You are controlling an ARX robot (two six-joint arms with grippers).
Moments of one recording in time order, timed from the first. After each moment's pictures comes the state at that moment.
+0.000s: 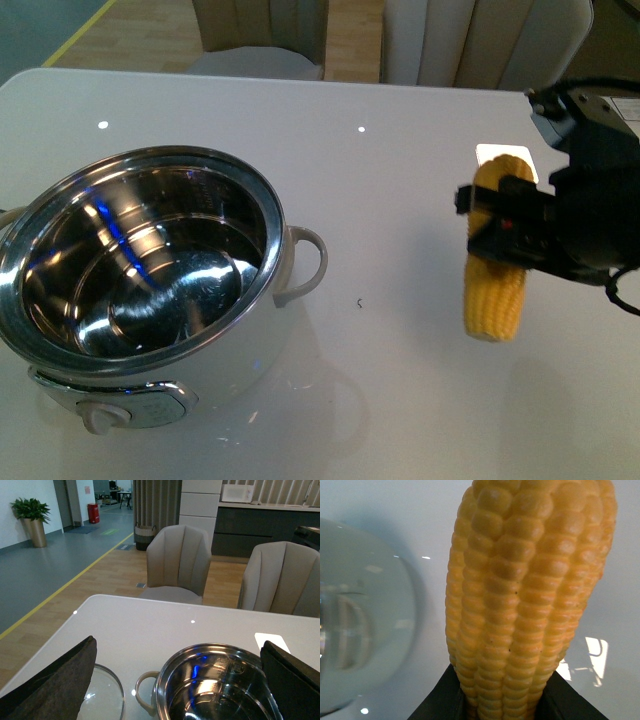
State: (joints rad) left arm 0.00 0.01 0.01 0.00 0.00 -0.01; right arm 0.34 1.80 0.80 0.14 -0.14 0.43
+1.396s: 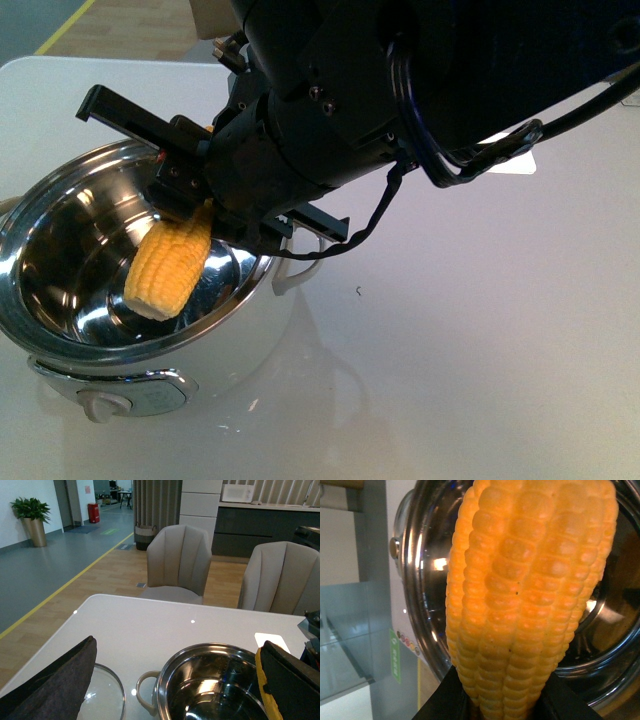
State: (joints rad) left arm 0.00 0.01 0.01 0.00 0.00 -0.01; right arm 0.71 2.09 1.18 0.12 -0.31 0.84
